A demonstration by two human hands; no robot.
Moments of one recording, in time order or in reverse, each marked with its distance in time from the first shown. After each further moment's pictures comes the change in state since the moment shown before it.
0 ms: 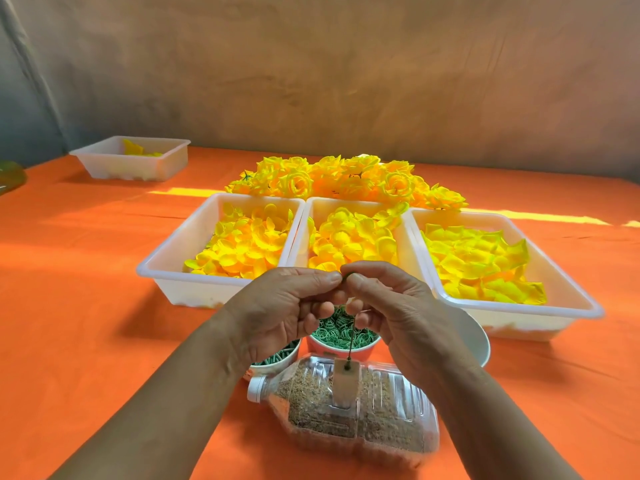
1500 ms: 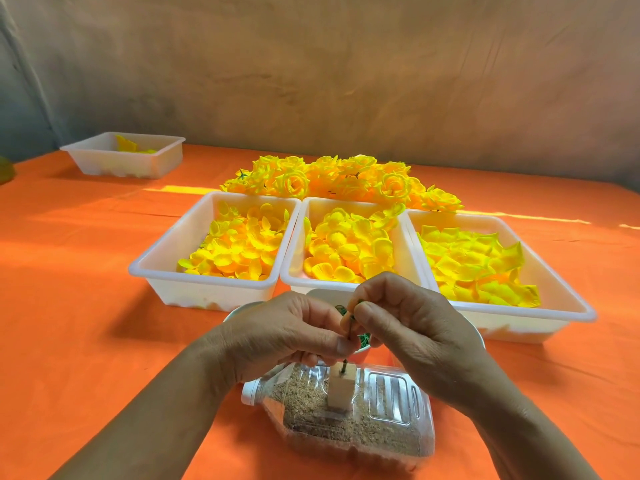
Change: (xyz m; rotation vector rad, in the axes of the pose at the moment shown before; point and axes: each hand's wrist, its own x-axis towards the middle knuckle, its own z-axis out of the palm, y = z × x) left_hand -0.009 -0.016 -0.005 0.332 -0.281 0.016; right_hand -0.026 -0.017 -0.011 -0.589 -0.185 -0.283
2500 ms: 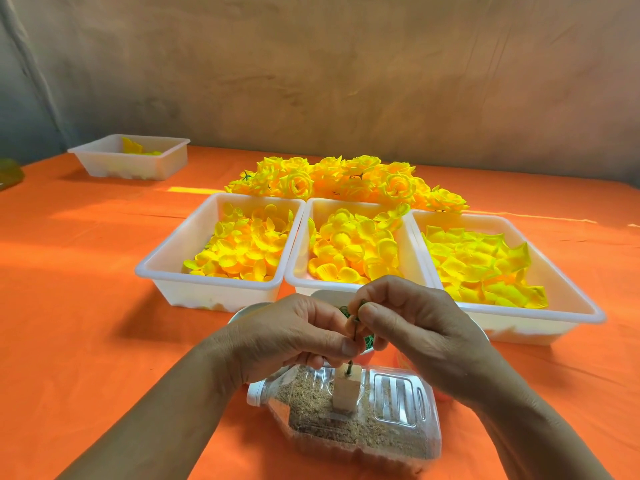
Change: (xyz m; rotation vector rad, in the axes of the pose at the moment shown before) left_hand 0.001 -0.001 -0.001 0.008 -0.019 -0.013; right_hand 0.004 0.000 -0.003 0.122 -0.074 0.054
